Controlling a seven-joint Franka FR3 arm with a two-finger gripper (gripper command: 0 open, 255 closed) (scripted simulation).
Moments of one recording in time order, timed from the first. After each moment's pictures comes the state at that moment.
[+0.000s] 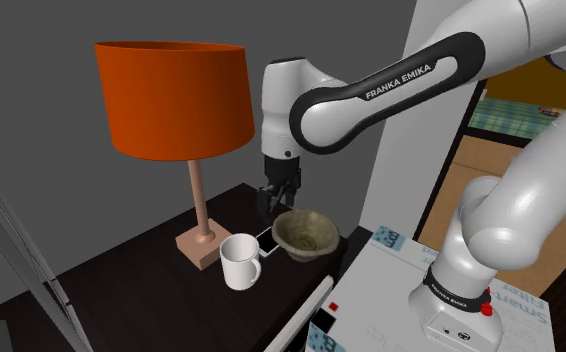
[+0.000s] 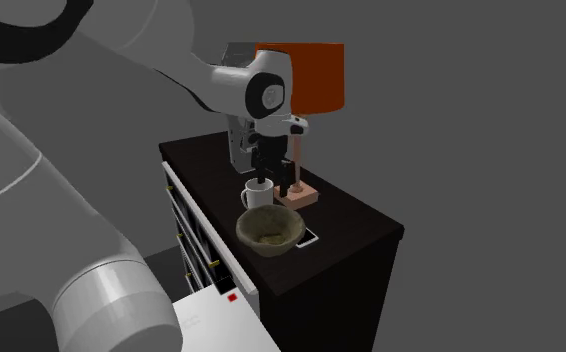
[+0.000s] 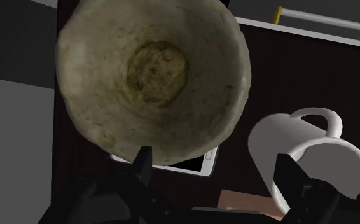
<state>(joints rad) 0.15 -0.30 0.35 -2.40 0.15 2.11 0.28</state>
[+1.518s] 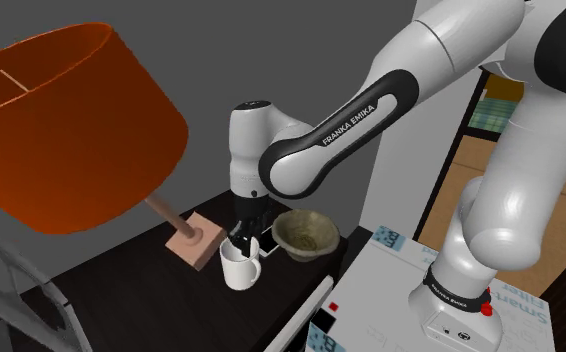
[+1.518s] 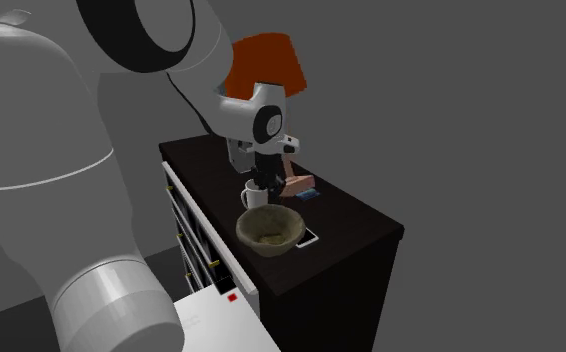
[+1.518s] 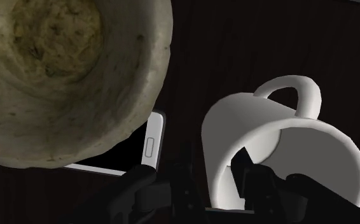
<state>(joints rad) 0.17 -0.02 0.43 -2.32 0.09 2.33 0.42</state>
